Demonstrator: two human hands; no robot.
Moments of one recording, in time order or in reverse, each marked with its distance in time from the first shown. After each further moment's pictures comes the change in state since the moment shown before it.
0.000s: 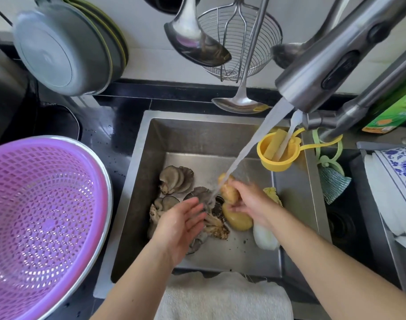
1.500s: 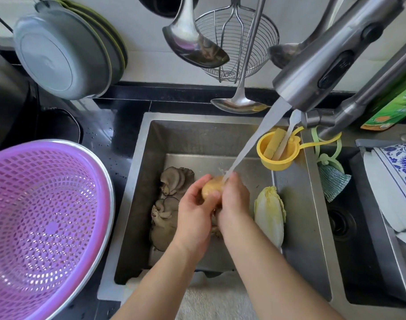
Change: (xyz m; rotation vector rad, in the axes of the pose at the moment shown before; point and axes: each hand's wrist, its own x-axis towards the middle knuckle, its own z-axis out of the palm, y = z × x) left_hand -0.007 -0.009 0.041 0.009 -0.124 0.387; right_hand -0.053 -0.036 0.085 0.637 0.390 0.014
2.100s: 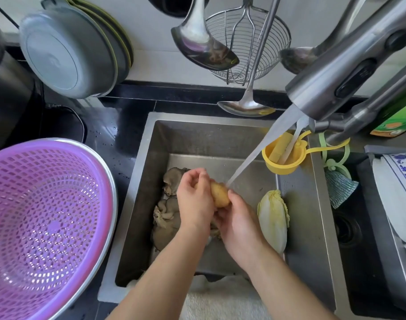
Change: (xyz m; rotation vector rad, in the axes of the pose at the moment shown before) left_hand 0.030 0.014 0.016 0.238 0.317 0.192; right_hand -0.004 0.021 -0.041 0.032 -0.393 0.104
